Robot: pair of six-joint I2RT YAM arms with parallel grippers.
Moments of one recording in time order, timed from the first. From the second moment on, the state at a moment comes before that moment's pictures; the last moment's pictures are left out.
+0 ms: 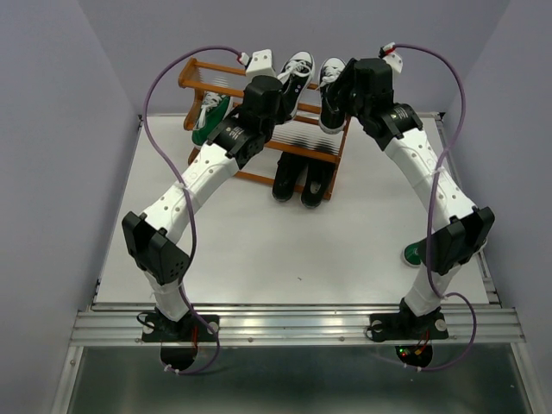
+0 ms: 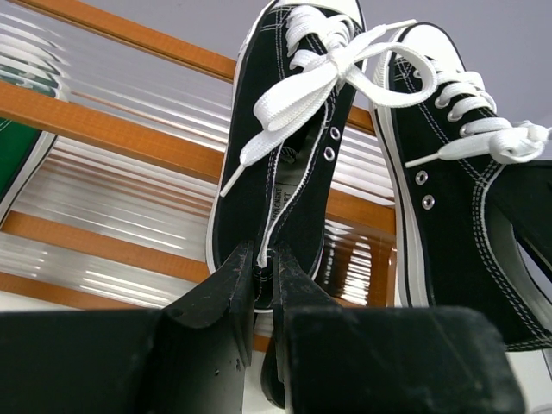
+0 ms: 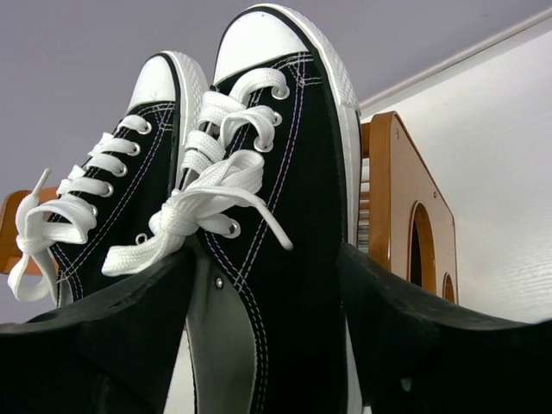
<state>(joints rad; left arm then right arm) -0.66 1.76 1.92 -0.43 -0.46 -0.46 0.42 1.78 1.99 -0.54 0.40 0.74</state>
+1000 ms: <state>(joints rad) -0.66 1.66 1.97 -0.49 -0.41 -0.39 0.42 1.15 1.45 -0.86 0.73 0.73</state>
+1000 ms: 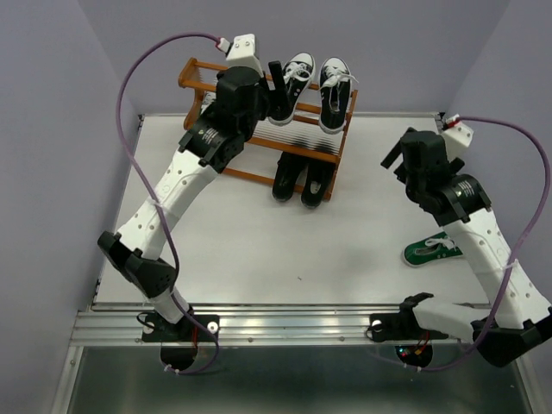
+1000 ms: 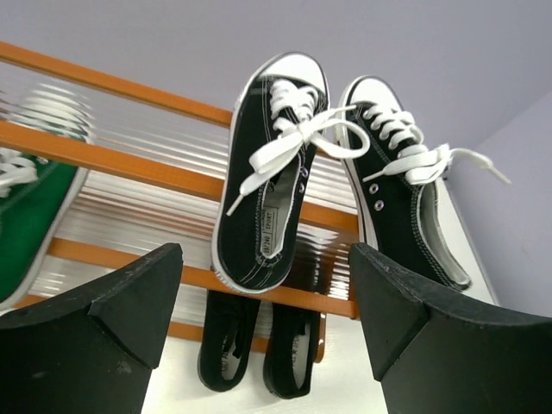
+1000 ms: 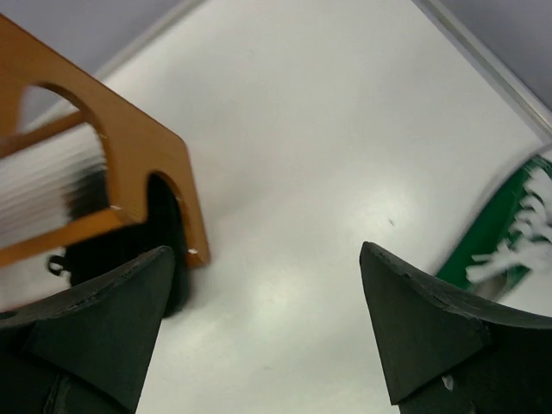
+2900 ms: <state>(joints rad) -0.66 1.23 1.45 -0.51 -0.47 -0.43 0.04 1.16 0.80 -0.75 0.30 0.86</state>
